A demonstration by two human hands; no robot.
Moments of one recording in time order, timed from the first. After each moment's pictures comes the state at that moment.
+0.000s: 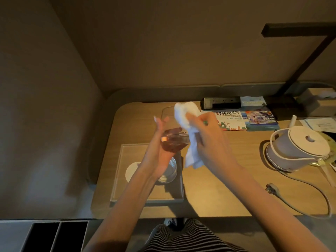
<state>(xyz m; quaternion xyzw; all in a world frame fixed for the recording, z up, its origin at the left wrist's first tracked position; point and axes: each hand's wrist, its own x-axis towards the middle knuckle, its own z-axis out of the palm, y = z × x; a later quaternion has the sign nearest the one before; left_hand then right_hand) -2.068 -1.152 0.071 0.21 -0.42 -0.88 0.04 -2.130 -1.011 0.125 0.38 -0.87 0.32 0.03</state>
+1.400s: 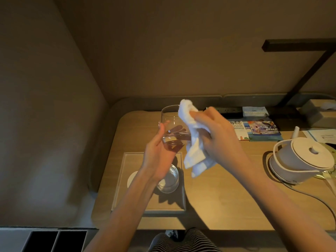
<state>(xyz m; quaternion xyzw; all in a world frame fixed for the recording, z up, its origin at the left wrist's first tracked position) -2.078 -1.162 0.085 0.21 -0.36 -0.91 0.08 -2.156 -1.016 0.156 0.39 -0.85 0.35 0.05</state>
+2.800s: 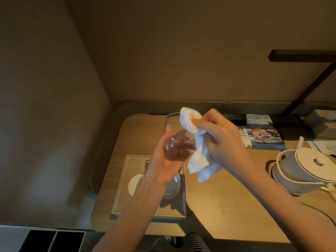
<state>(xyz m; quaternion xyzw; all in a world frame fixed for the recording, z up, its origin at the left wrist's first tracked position) -2.084 -1.157 0.087 0.16 -0.27 -0.95 0.02 -2.161 -1.021 0.164 0.44 -0.83 0.33 0.09</state>
